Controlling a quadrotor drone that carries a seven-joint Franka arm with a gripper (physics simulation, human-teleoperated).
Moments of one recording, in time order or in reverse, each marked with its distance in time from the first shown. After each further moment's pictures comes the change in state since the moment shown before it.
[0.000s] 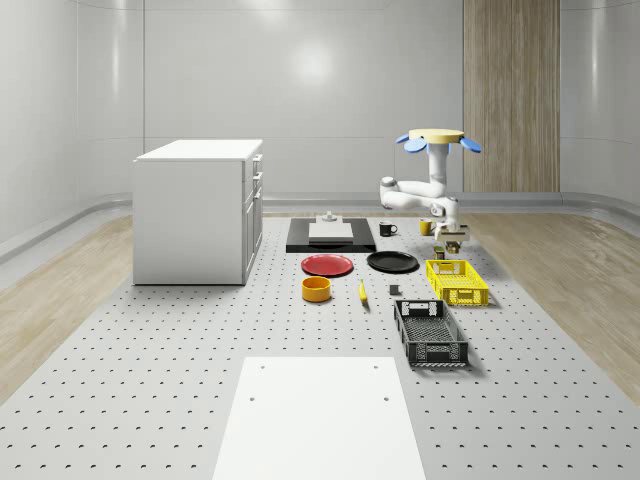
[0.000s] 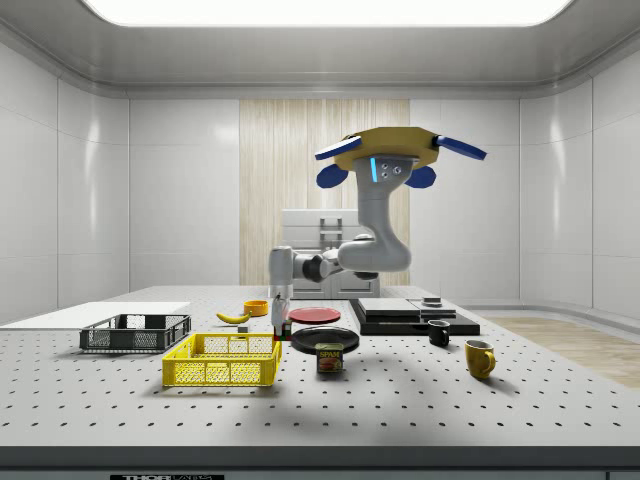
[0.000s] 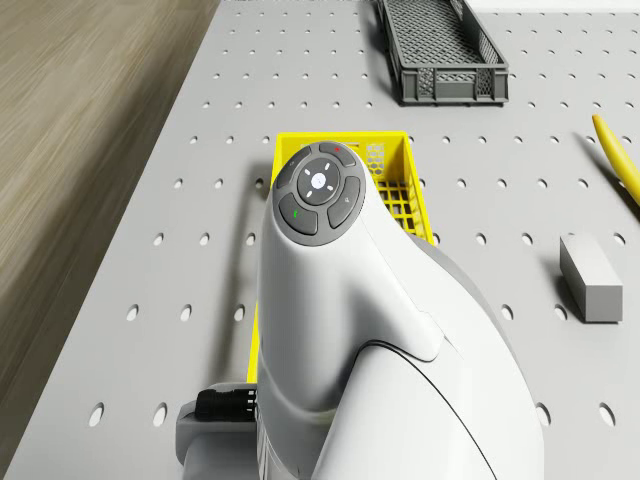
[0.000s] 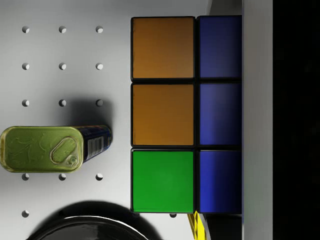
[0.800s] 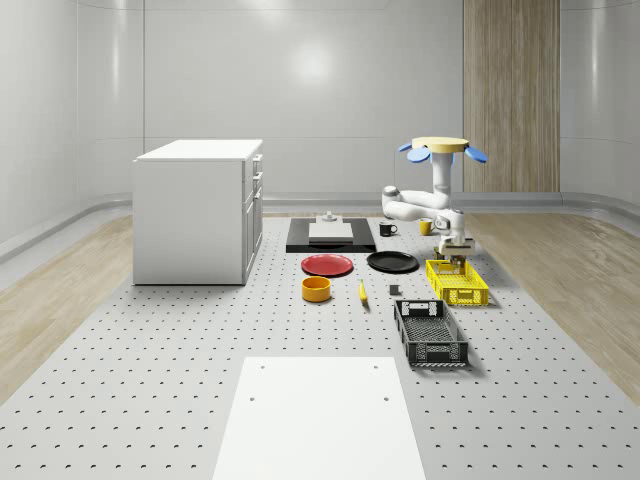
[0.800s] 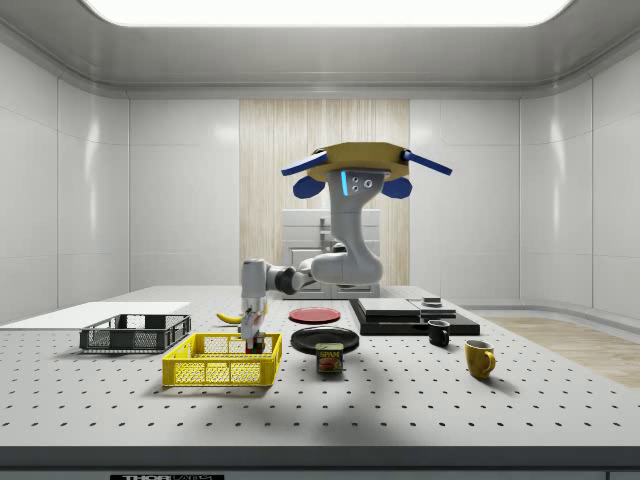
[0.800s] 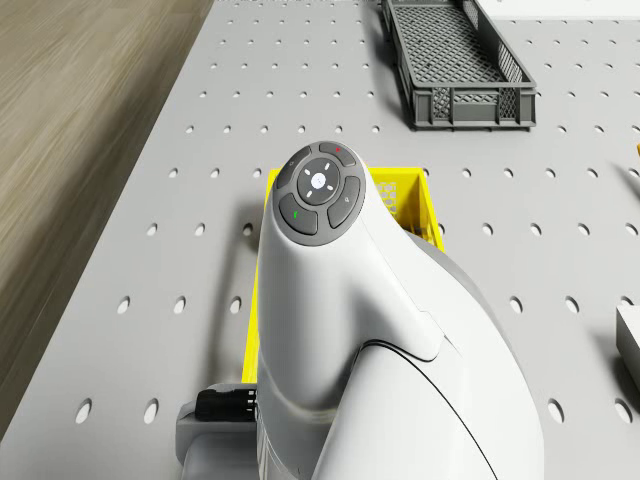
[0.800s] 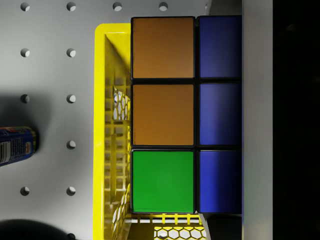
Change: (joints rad) arm -0.003 -0.019 0.002 0.001 0.008 0.018 0.002
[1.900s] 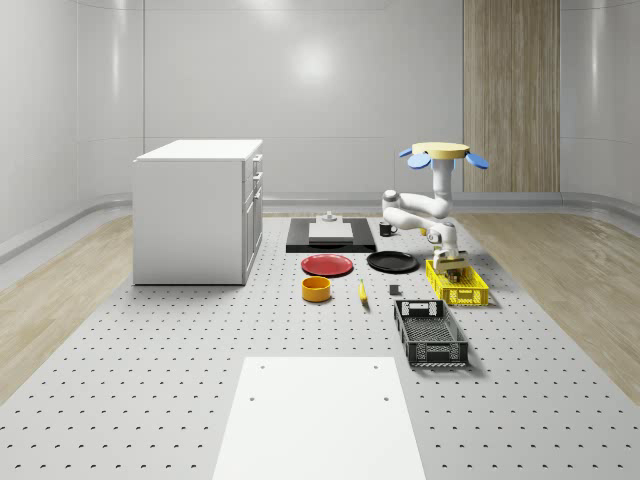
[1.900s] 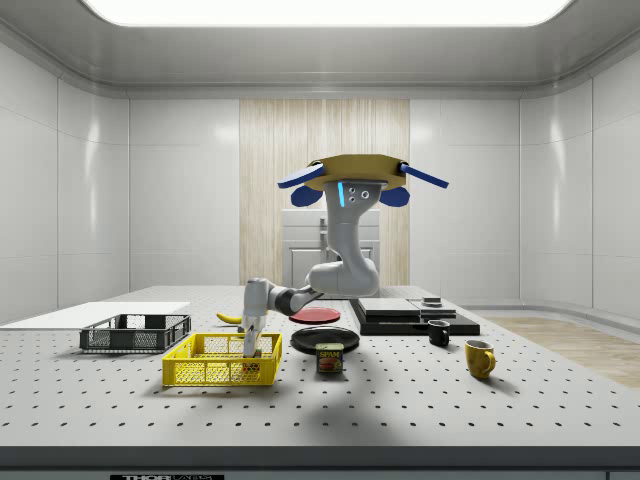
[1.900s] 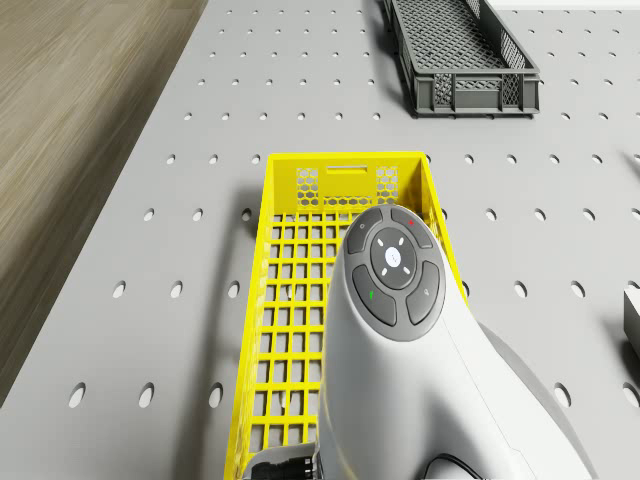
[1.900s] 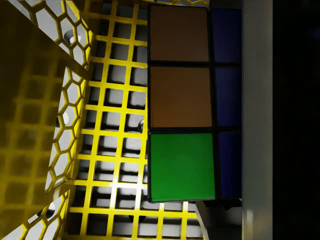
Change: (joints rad) arm 0.101 -0.069 -0.149 0.024 -0.114 0.189 -0.194
